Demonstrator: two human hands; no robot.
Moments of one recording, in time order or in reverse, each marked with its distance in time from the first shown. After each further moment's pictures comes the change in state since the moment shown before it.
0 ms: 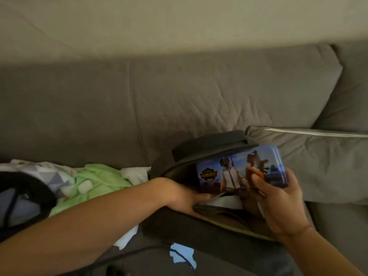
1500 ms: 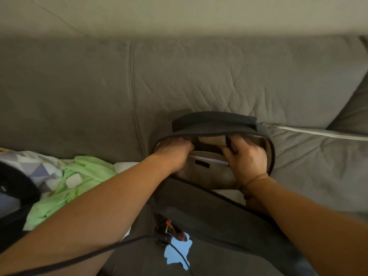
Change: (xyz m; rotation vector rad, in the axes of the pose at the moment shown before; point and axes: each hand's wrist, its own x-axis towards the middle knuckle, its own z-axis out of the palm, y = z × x) left_hand 0.035 -0.065 -0.036 0.066 0.824 -0.297; right_hand 0.108 0.044 0.066 -1.223 -0.070 -0.968
